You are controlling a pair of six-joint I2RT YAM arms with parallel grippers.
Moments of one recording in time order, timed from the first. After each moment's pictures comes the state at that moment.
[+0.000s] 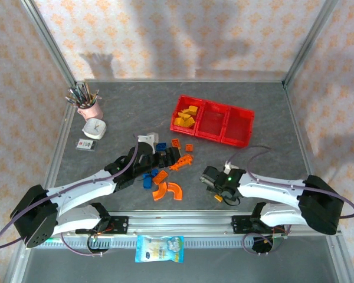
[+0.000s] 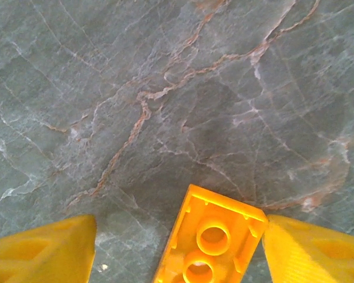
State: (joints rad) left arm -0.75 1.14 0.56 0.06 -0.03 -0.88; right arm 1.00 1.21 0.55 -0.76 0.28 1.36
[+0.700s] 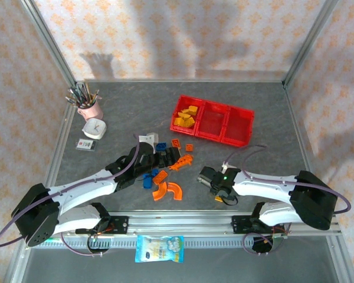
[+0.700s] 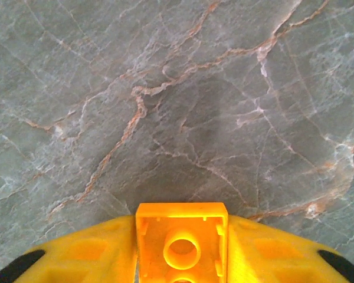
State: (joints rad) left arm -0.75 1.16 0.56 0.06 -0.06 -0.88; right arm 1.00 1.28 0.57 -0.77 0.29 1.33
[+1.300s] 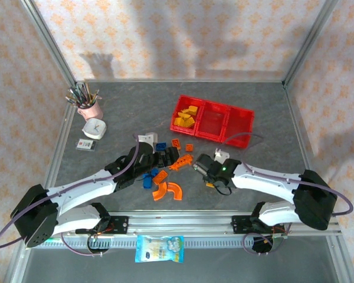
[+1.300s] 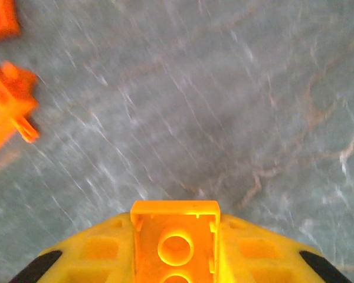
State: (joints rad) left arm -0.75 1.13 0.57 0.03 -0.09 -0.85; right arm 0.93 1.29 0.74 -0.72 0.36 1.16
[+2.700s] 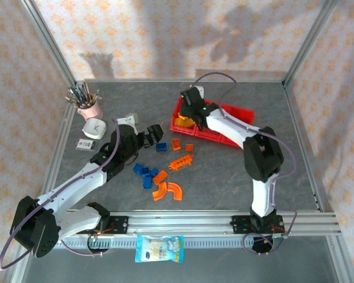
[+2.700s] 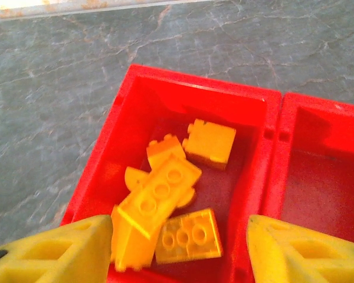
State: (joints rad) left arm -0.48 1.08 0.67 -0.01 -0.05 -0.75; right arm 0.60 1.91 1.53 -0.40 0.32 0.49
